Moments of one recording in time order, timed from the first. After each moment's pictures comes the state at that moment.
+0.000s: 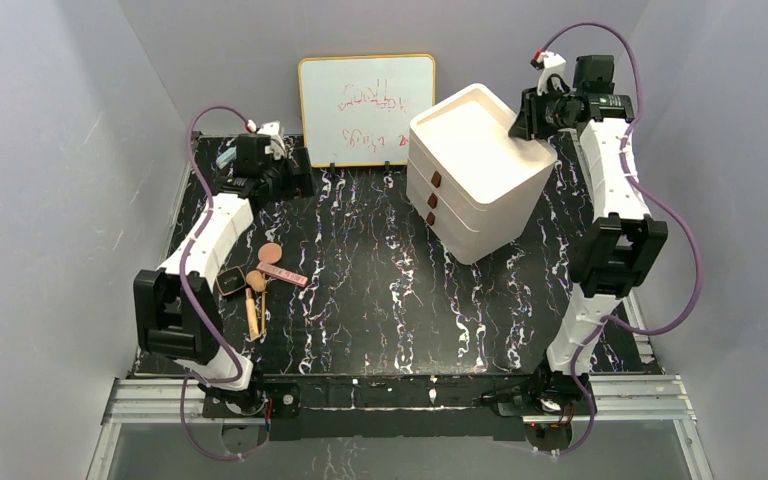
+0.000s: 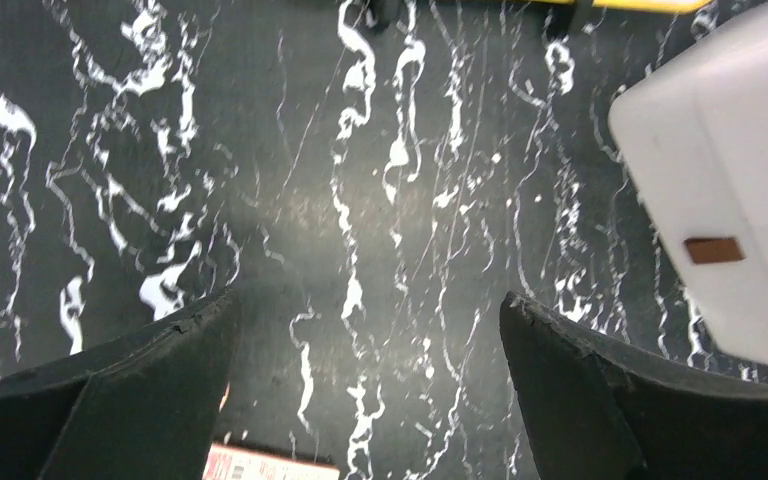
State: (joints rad) left arm -0.15 1.56 1.30 -0.40 0.09 -0.26; right arm -0.03 1.95 2.07 -0.85 -0.57 -0.27
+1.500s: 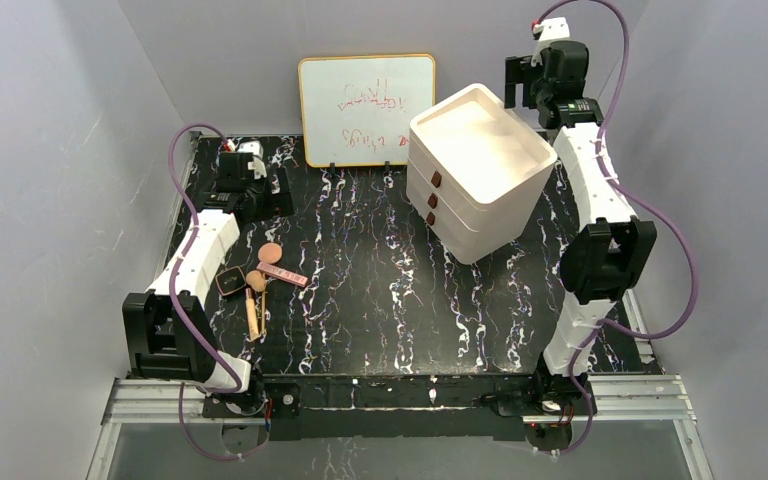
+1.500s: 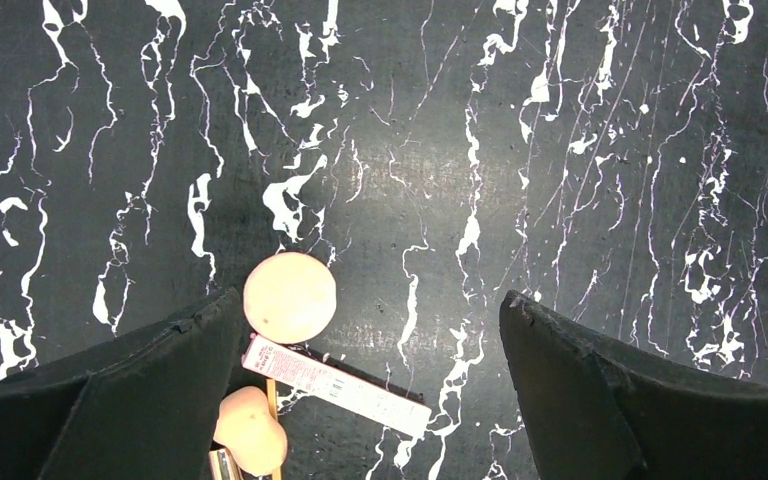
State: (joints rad) left arm -0.07 1.43 1.15 -0.51 -0.03 -0.19; right arm 0.12 1.93 2.02 -0.41 0.12 -0.12
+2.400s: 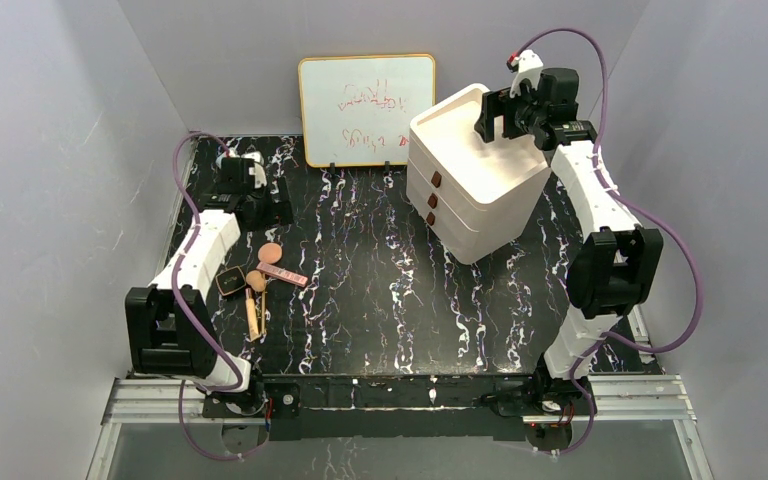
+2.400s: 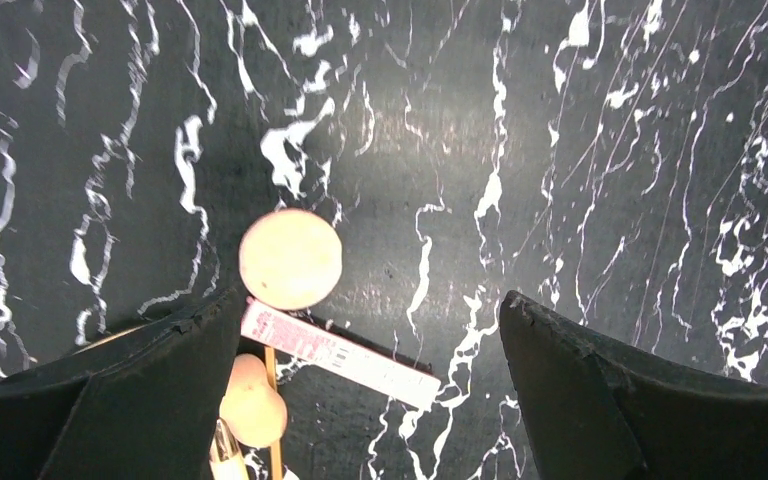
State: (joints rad) left arm -0.05 1.45 1.14 -0.56 -0.01 -0.20; right arm 0.11 1.81 1.76 -0.37 -0.33 -0.11
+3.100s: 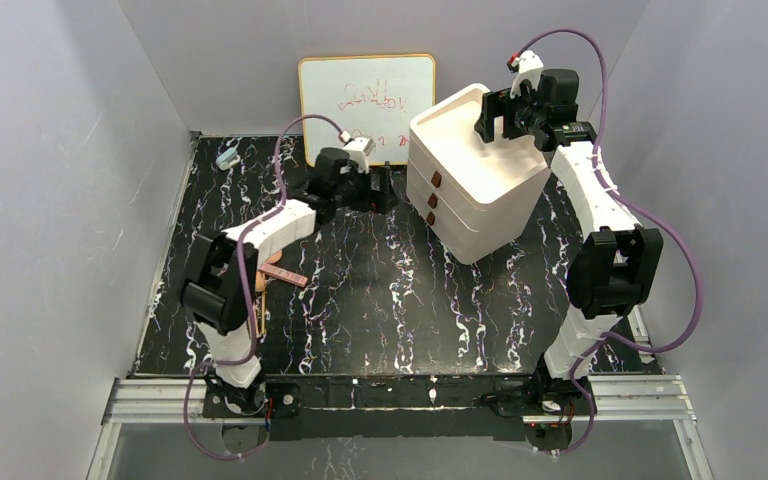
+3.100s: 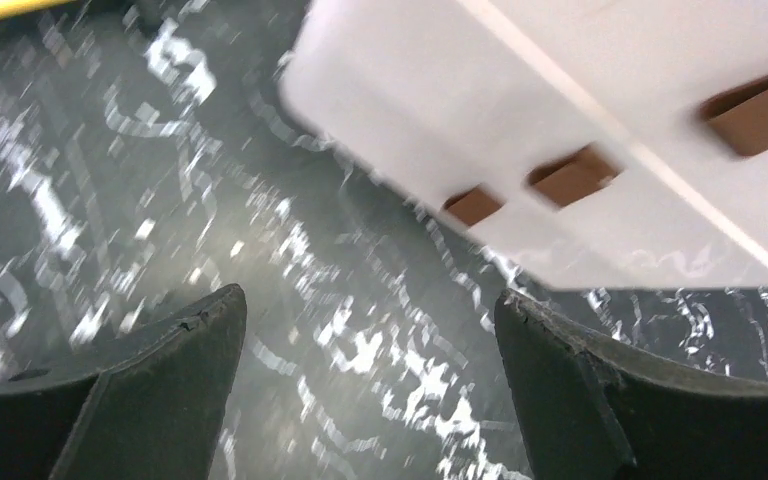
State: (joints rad) left arm -0.44 1.75 1.22 -0.04 0.26 -0.29; right arm 0.11 1.81 1.74 -0.36 -0.34 -0.10
